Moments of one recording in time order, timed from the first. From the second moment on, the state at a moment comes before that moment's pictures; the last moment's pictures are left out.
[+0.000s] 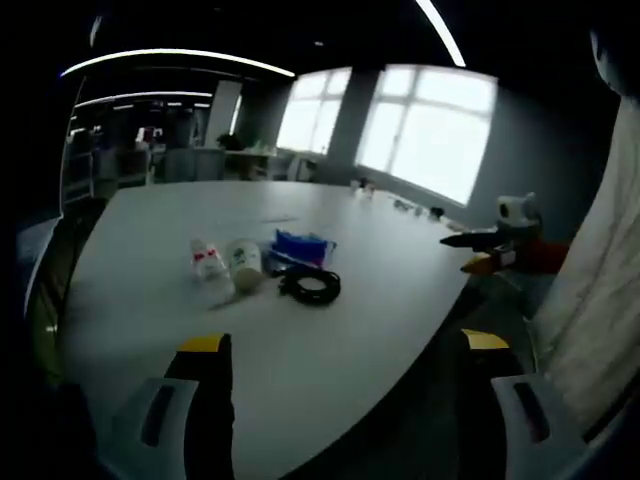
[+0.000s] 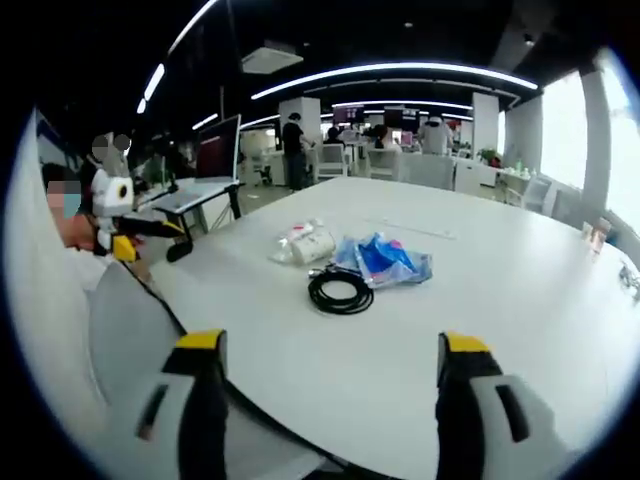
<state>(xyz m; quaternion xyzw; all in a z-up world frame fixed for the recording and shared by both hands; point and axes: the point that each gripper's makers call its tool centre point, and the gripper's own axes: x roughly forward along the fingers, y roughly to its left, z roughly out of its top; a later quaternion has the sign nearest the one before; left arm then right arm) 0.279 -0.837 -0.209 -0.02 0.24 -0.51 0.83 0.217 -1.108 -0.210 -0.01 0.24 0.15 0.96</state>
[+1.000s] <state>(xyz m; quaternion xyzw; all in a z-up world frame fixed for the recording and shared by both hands) 0.281 -0.839 -0.207 -0.02 0.24 -0.51 0.82 0.225 -1.109 -0.201 -0.02 0.24 0.16 0.96</state>
